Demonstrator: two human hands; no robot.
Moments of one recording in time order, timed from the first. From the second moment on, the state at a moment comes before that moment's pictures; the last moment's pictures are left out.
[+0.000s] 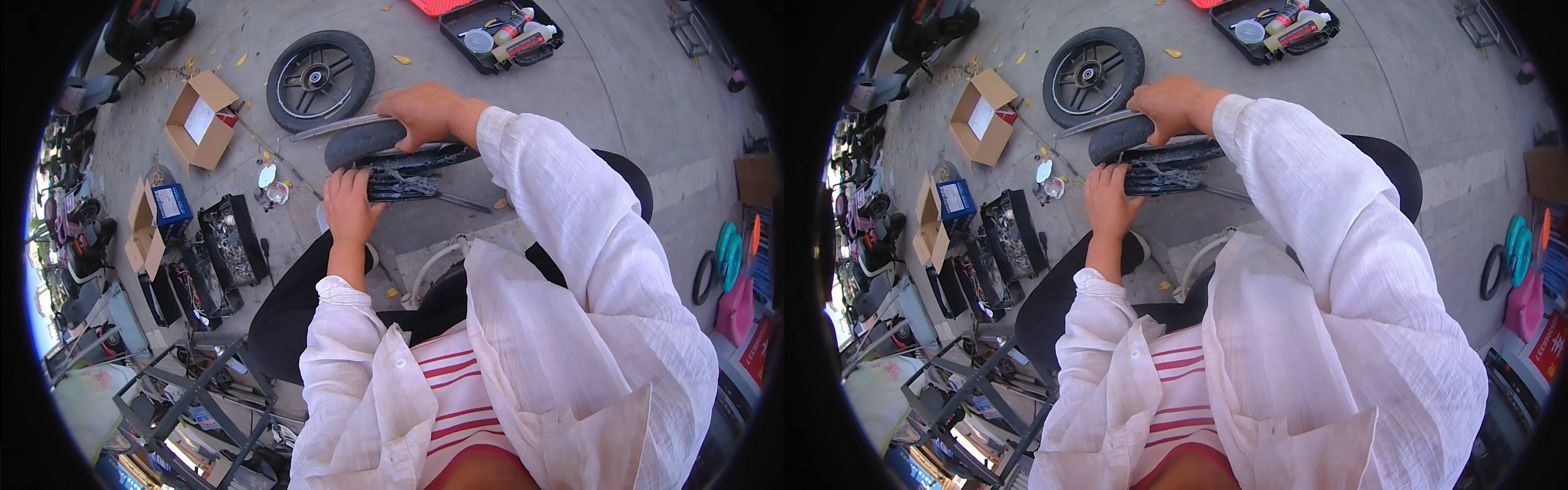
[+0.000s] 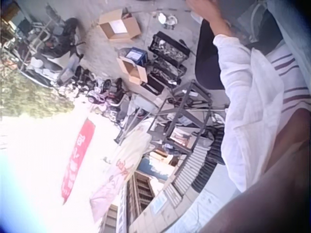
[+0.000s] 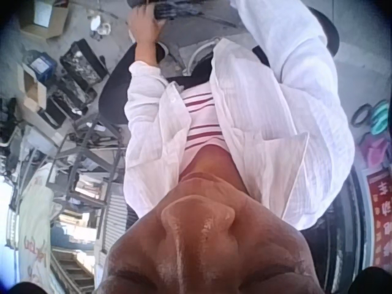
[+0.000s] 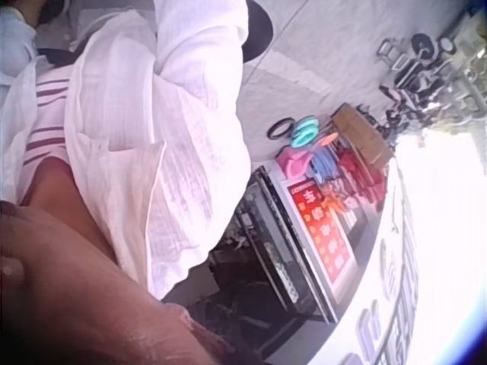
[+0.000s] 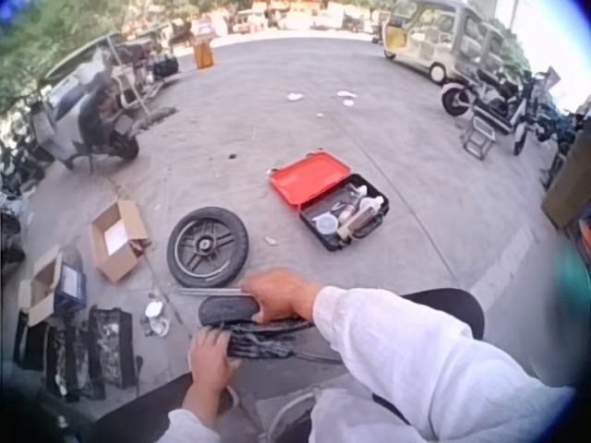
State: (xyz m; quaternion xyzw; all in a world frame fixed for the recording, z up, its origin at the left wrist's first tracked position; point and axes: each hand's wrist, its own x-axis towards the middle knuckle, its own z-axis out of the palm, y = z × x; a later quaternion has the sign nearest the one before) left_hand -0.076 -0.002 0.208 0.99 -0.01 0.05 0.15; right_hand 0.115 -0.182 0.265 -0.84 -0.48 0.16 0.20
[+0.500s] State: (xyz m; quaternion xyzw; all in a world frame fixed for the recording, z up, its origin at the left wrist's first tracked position) left_hand -0.093 -0.035 0.212 0.97 0.15 0.03 0.20; right_hand 0.119 -0.184 0.265 -0.84 -0.48 0.18 0.19
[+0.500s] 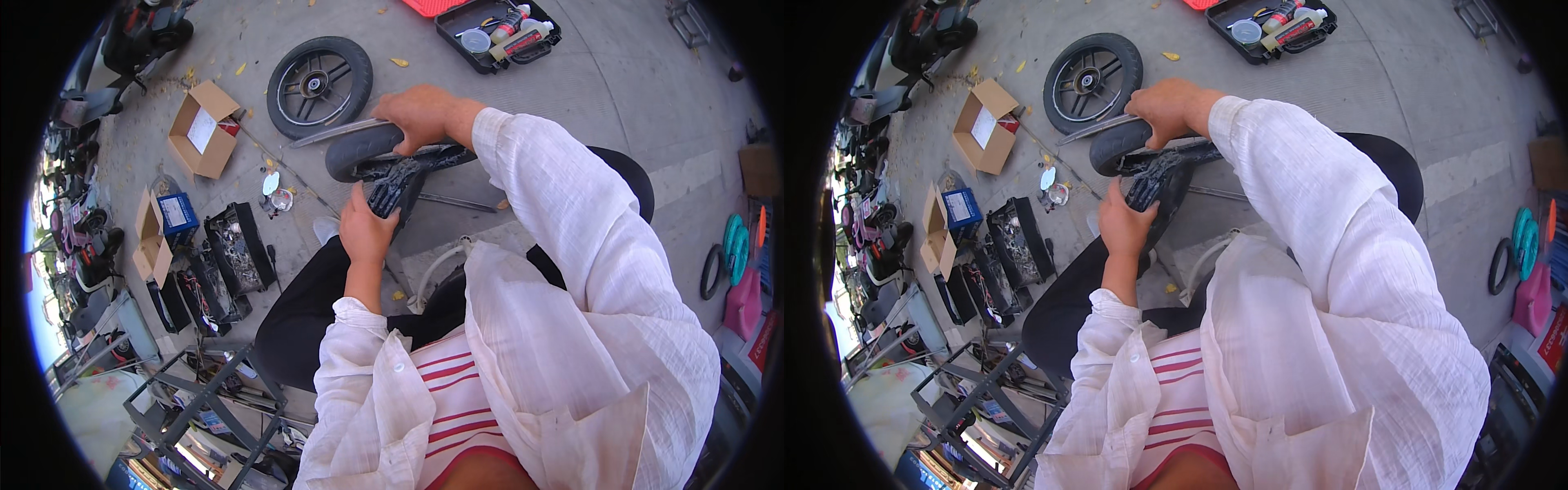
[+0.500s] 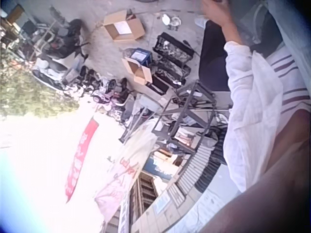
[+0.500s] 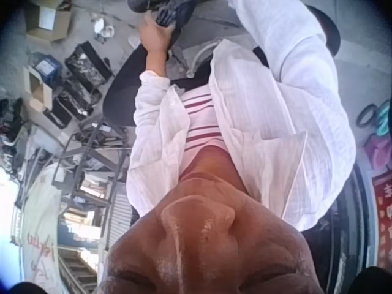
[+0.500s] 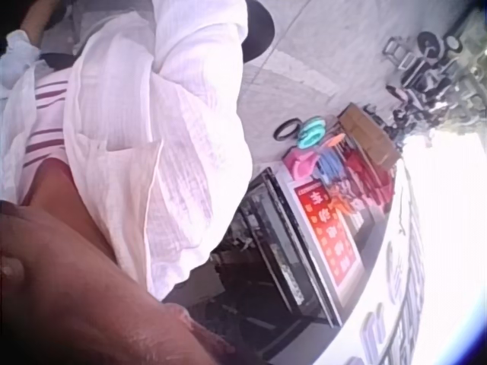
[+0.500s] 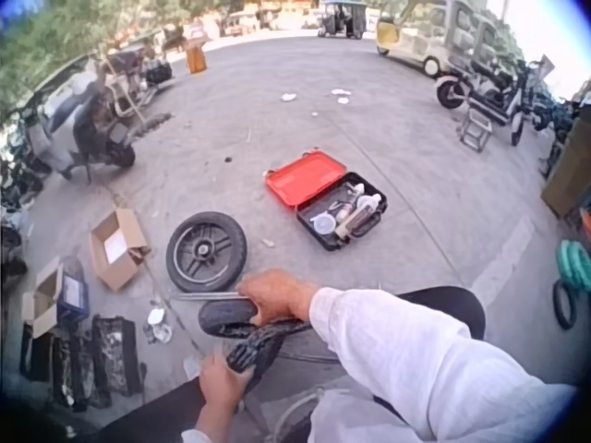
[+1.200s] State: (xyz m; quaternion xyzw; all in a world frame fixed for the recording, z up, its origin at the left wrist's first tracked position) left_hand -0.058 -0.032 0.241 0.94 0.21 -0.14 0.25; right_hand 0.123 -0.174 0.264 -0.81 -0.52 0.19 0.19
